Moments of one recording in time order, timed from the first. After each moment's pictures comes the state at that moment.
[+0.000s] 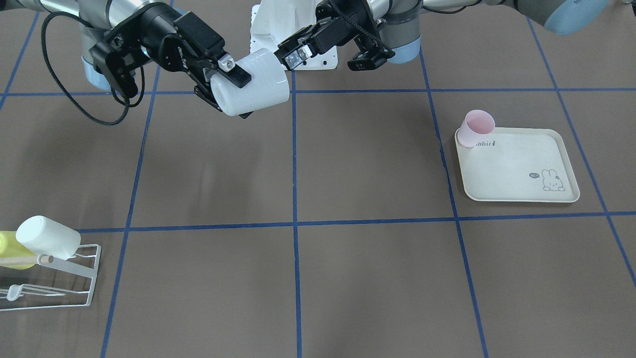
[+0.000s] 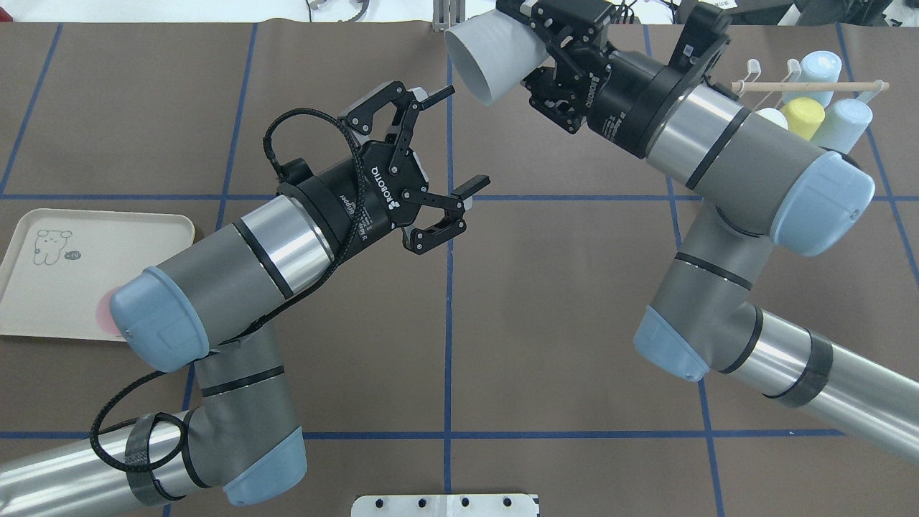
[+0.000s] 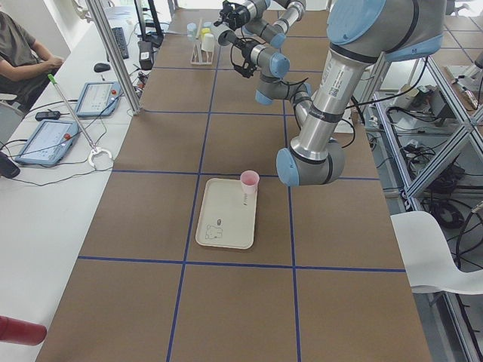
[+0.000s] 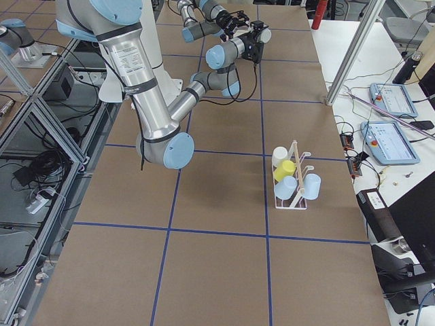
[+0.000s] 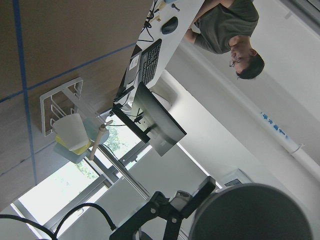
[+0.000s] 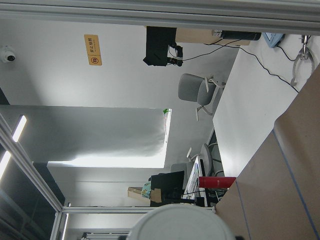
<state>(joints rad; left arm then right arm) -0.42 -2.16 -1.78 -2.89 -1.23 -2.67 0.69 -1.09 1.77 -0.20 1.42 1.99</state>
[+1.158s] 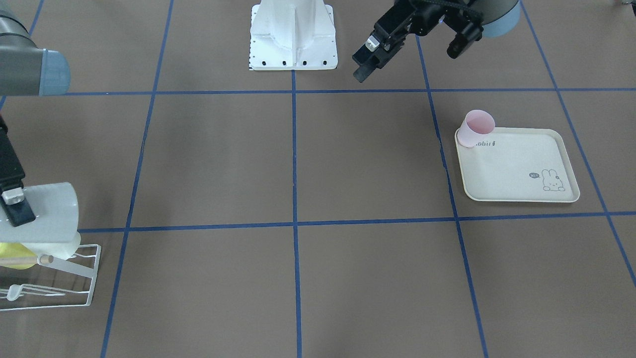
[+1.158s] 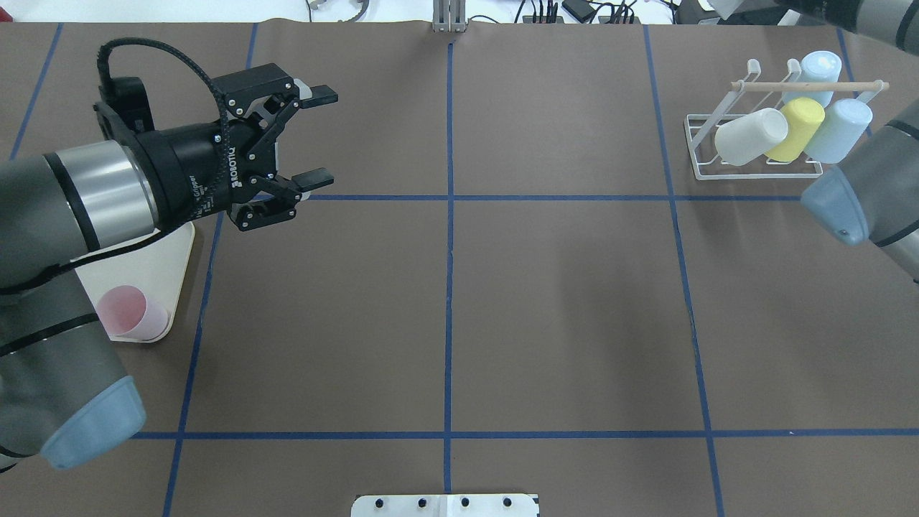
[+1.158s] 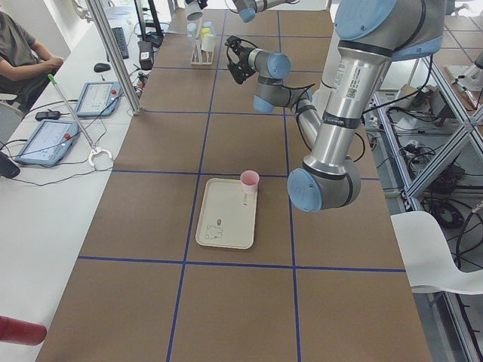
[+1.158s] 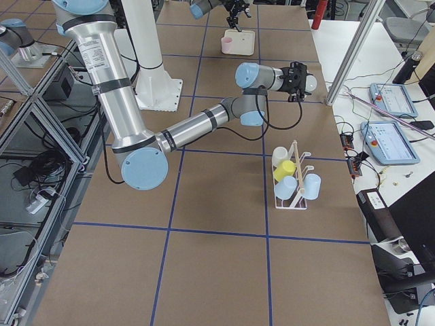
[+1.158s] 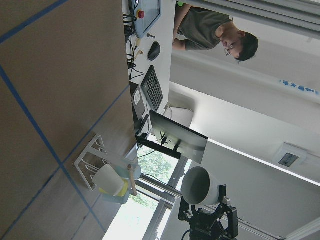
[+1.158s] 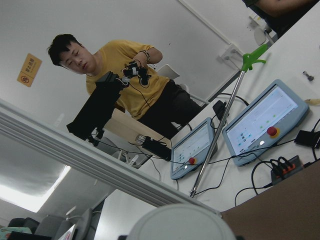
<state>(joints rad) -0.65 -1.87 -2.07 -2.50 -1.61 -2.18 1.10 -1.25 1.68 -0.52 1.66 1.40</state>
